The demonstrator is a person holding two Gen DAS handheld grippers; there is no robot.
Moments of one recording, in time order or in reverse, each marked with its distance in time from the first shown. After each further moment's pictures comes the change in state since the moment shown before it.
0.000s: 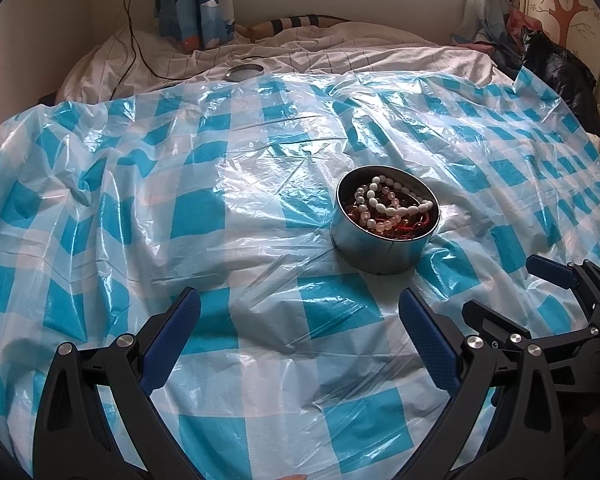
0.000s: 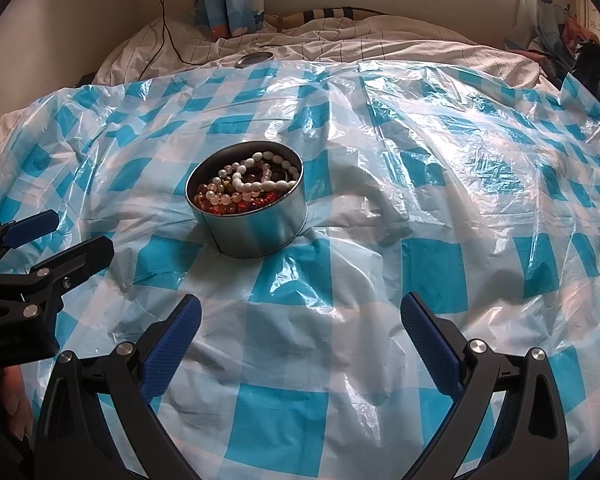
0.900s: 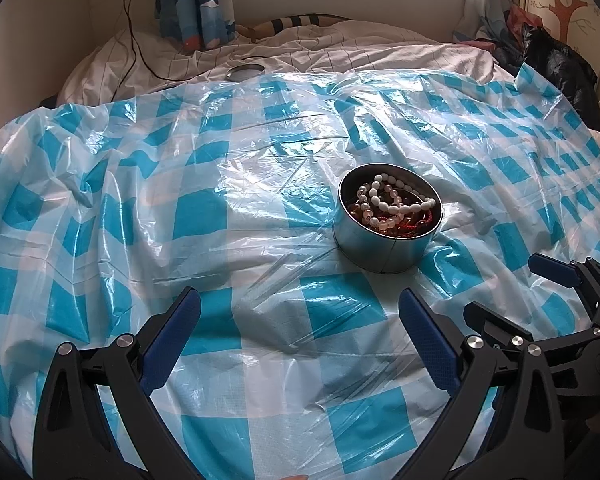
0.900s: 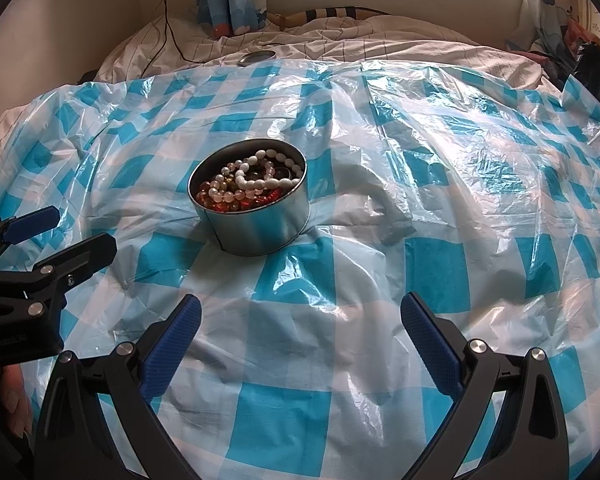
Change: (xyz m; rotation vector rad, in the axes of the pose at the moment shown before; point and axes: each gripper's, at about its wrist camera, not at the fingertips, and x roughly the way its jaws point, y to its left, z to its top) left arm 0.001 0.001 -0.001 0.005 -0.001 0.008; right arm 0.001 0.004 -0.002 -0.007 0.003 0.000
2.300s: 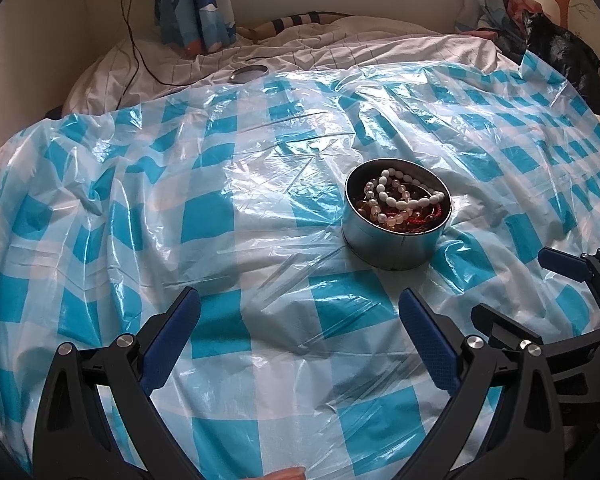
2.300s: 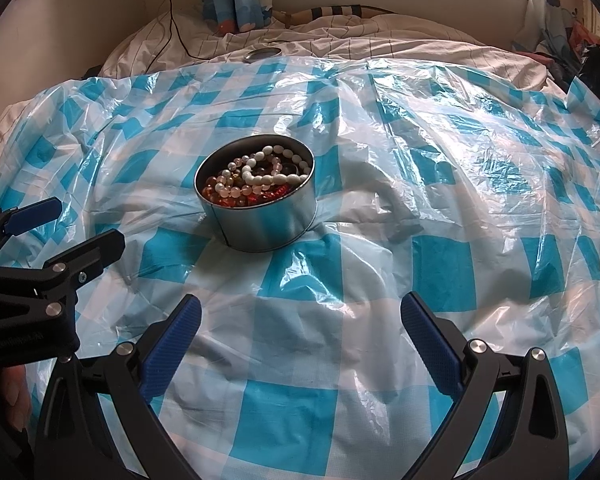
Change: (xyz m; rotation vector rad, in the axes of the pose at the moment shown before) left arm 0.000 -0.002 0.001 0.046 0.008 0.054; right arm 0.003 0.005 -0.003 -0.012 0.004 0.003
